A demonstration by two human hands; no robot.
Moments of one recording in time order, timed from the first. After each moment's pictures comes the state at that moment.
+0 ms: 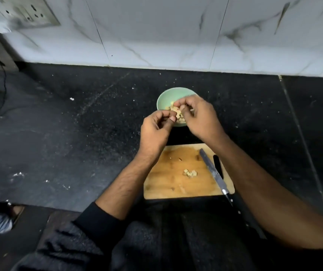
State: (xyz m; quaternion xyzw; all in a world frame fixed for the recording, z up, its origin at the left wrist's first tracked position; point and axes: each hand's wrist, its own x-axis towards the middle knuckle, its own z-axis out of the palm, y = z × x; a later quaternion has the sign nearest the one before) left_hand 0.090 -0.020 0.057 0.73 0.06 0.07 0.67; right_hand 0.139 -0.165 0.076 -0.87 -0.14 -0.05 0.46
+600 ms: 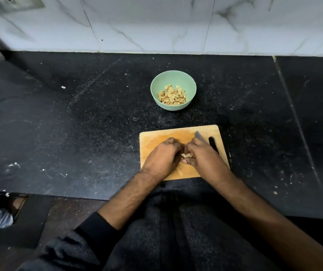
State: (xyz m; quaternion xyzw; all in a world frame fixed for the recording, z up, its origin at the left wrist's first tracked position) left_hand 0.019 -0.035 -0.001 0.94 -0.19 -0.08 0.27; right_hand 0.016 -0.203 -0.002 -0.94 -0.14 0.13 0.30
